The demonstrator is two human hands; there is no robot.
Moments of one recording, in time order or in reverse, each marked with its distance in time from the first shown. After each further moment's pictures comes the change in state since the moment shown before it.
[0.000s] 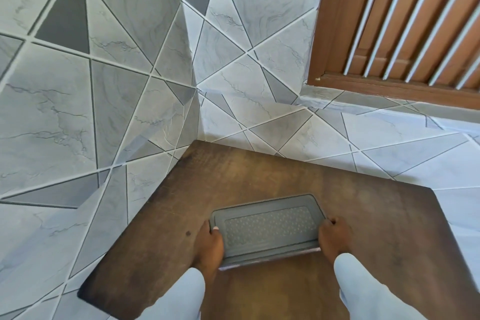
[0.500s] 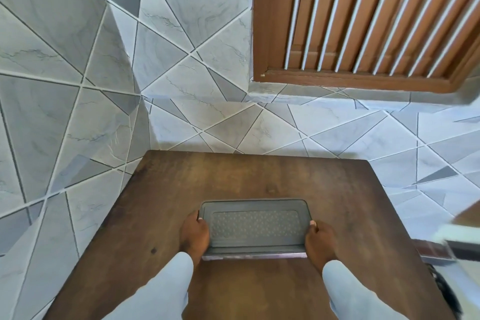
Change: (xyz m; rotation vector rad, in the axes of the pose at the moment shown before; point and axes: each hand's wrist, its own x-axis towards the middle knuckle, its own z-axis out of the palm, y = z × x) left_hand 0.005 0.050 0.024 0.133 -0.072 0.200; right_hand -0.025 0.053 -0.034 -0.075 0.071 0.052
